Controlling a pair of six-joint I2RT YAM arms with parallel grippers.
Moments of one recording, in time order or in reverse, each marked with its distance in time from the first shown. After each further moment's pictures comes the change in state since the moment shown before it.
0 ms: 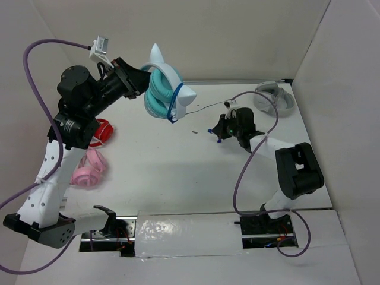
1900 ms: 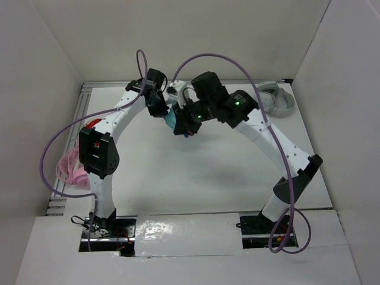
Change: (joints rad) left arm 0.000 0.786 0.246 -0.581 -0.388 0.091; right arm 0.452 0.011 1.175 -1.345 -0.097 -0.278
